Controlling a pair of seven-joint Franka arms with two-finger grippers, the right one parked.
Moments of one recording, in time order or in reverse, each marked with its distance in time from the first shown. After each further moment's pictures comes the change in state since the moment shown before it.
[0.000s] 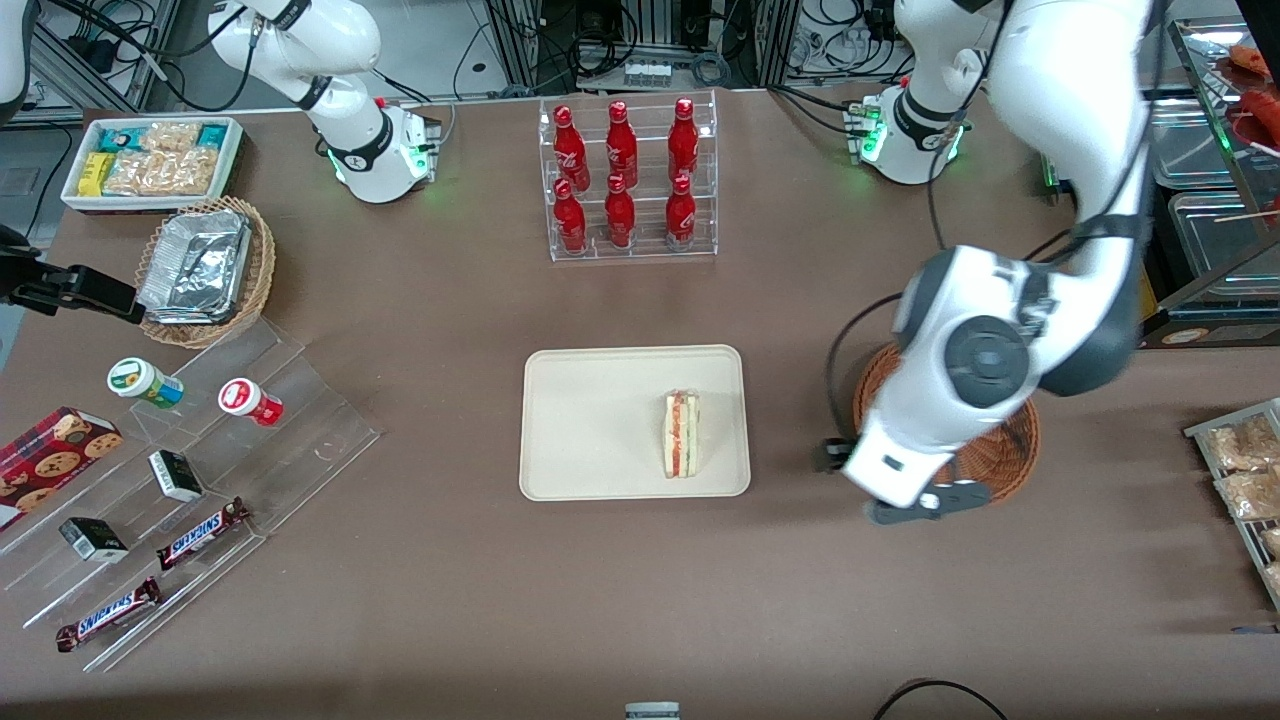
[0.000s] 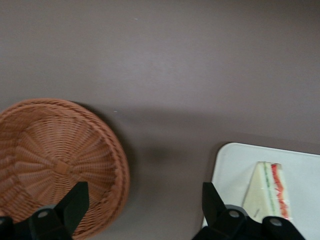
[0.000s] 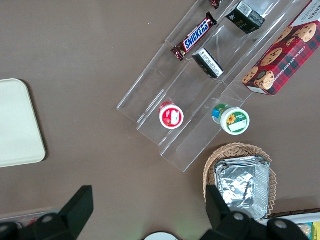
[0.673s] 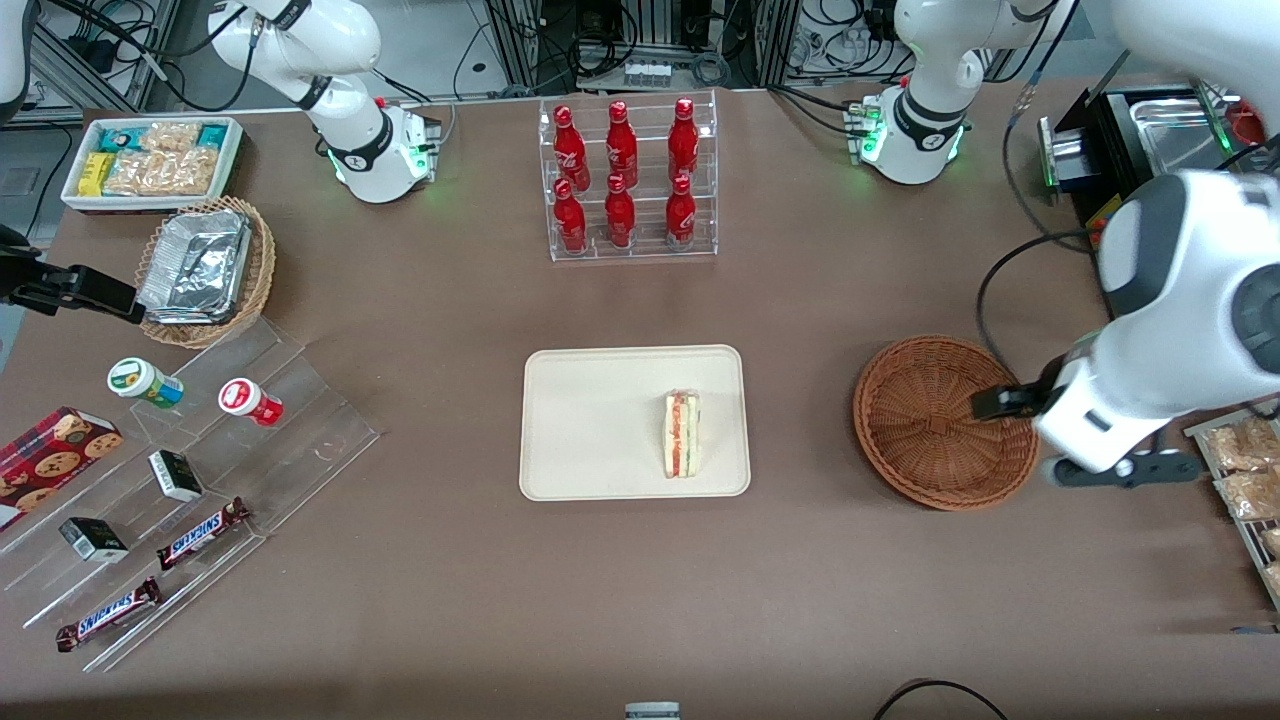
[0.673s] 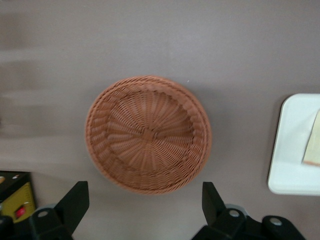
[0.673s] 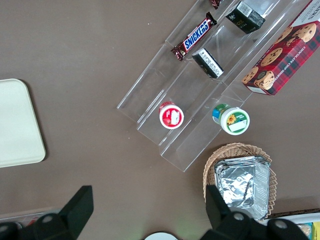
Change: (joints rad) arm 0.190 -0.163 -0.008 0.000 -0.003 -0.276 0.347
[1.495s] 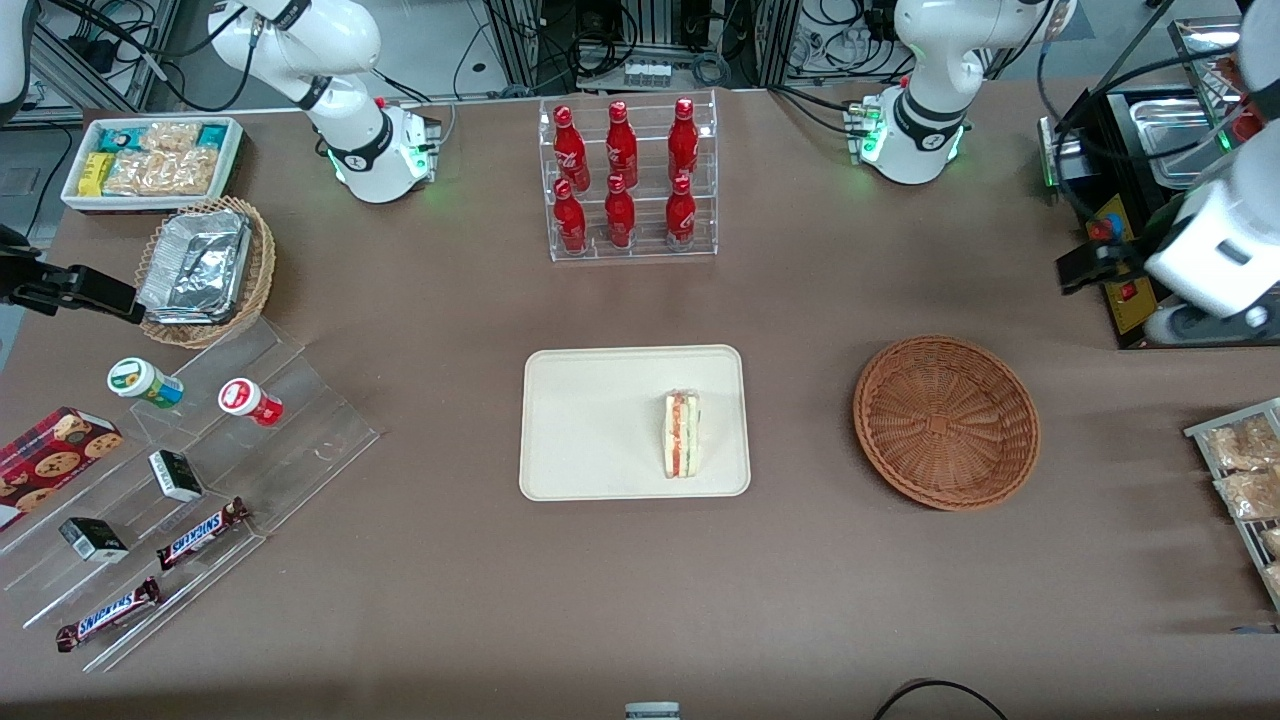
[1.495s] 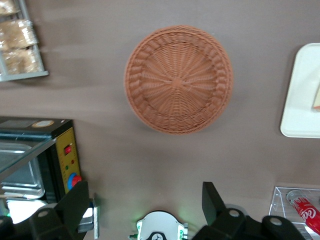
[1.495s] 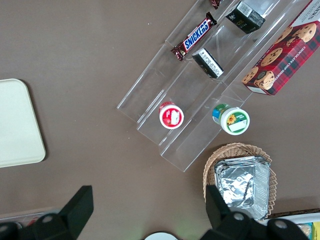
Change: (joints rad) arm -0.018 -0.252 0.103 -0.039 -0.002 -0.255 0.055
